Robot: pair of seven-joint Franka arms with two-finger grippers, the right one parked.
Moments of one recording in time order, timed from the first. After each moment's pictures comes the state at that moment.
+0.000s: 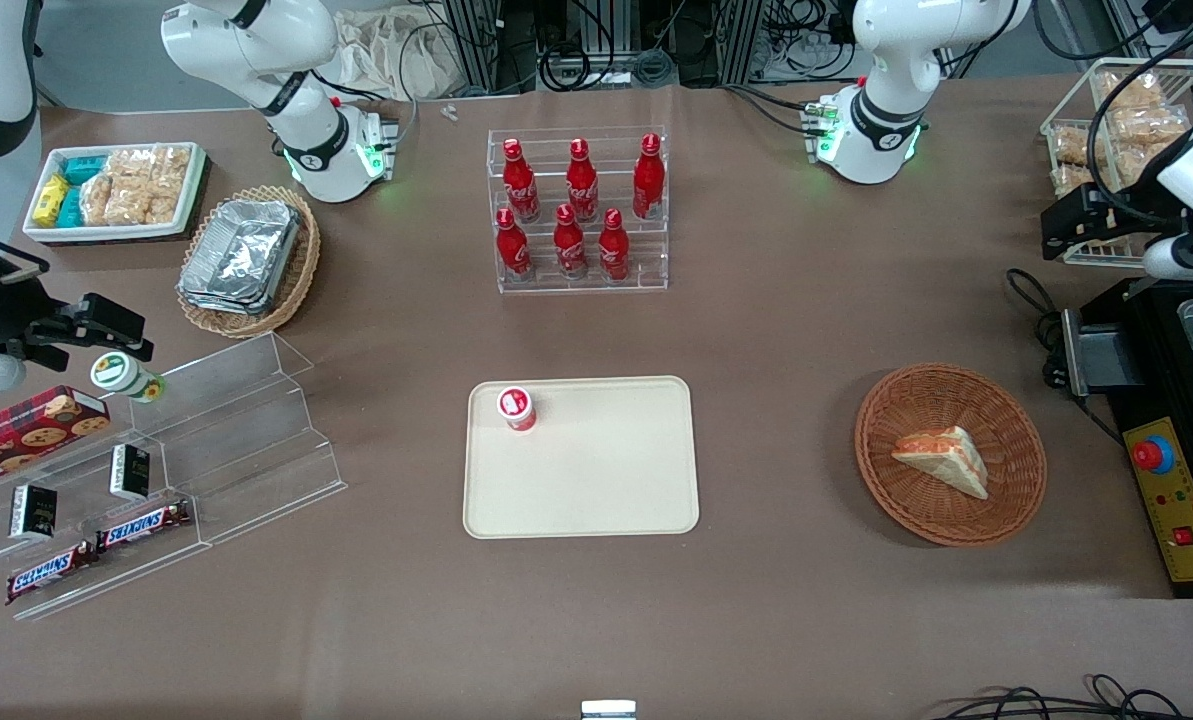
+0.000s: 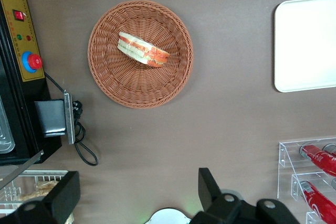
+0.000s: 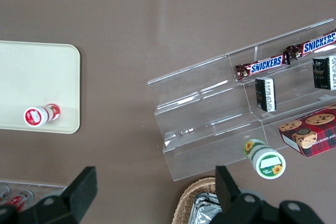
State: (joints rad) arm 0.14 0.02 -0.22 -1.43 0.01 1.39 0.01
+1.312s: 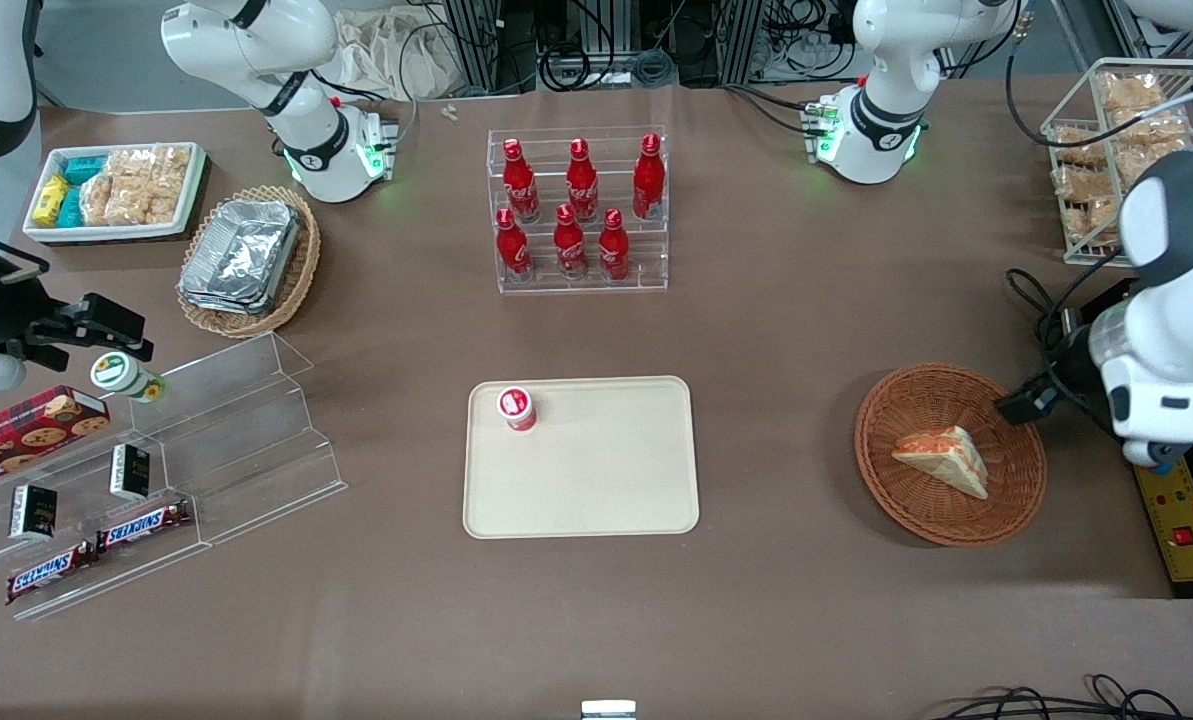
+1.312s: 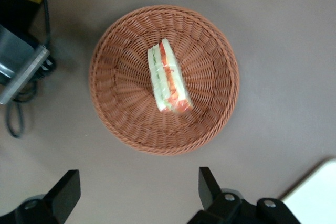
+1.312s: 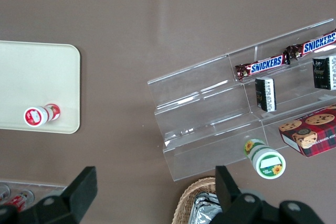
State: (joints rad) arm 0.15 0.25 -0.21 -1.65 0.07 1.81 -0.81
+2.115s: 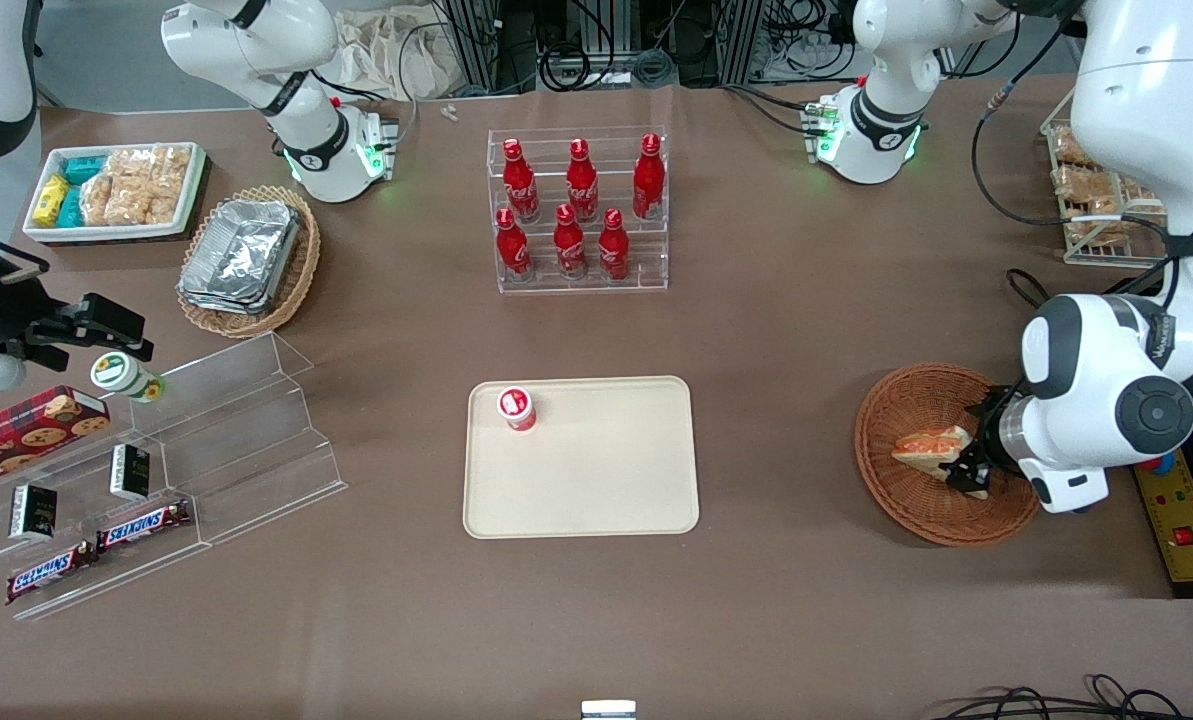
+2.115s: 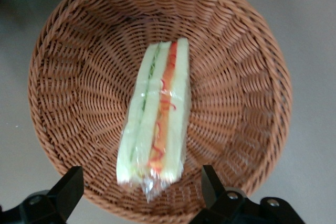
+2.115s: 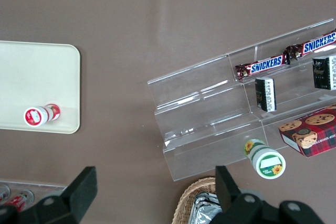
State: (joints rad) arm 0.15 0.51 -0.18 -1.70 0.11 2.04 -1.16
